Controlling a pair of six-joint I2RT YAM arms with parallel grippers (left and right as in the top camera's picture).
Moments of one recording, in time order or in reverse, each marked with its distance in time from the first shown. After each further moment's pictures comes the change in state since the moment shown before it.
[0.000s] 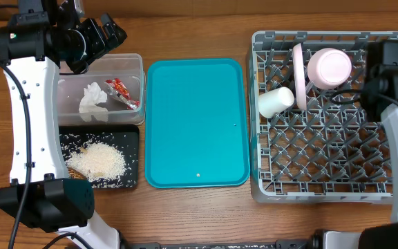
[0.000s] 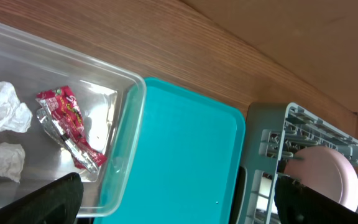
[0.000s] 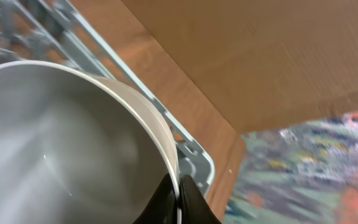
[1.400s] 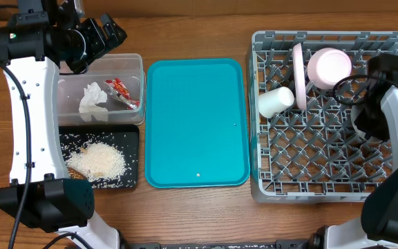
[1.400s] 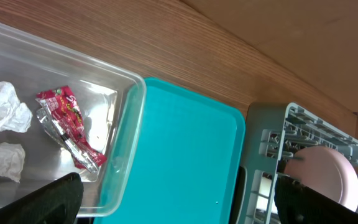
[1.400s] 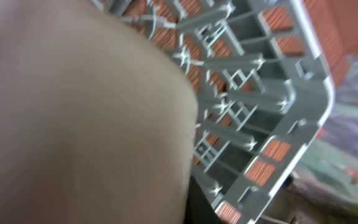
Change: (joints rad) left arm 0.000 0.000 0.000 0.000 0.000 0.000; right arm -0.101 0.189 -0.073 -0.026 -0.445 0.032
